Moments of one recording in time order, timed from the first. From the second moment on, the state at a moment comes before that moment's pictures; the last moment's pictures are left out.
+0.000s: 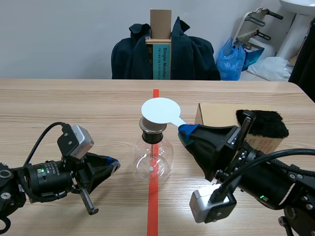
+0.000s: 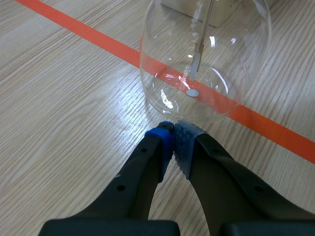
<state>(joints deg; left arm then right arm) -1.3 -28.6 28.9 62.9 -3.1 -33.0 -23.7 -16.1 15.4 -5.0 82.8 -74.5 -25.1 53.5</state>
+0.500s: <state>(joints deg) -1.3 -28.6 28.9 62.9 -3.1 -33.0 -23.7 -16.1 15.4 -5.0 82.8 -74.5 -25.2 44.2</state>
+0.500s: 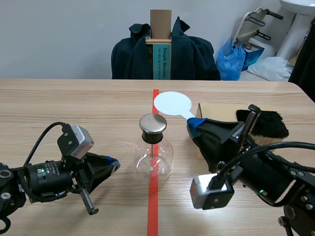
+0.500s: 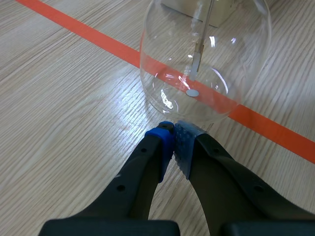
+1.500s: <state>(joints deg) -1.3 -28.6 28.9 62.9 -3.1 -33.0 -23.8 -16.1 15.4 -3.7 82.8 -74.7 -25.3 37.1</state>
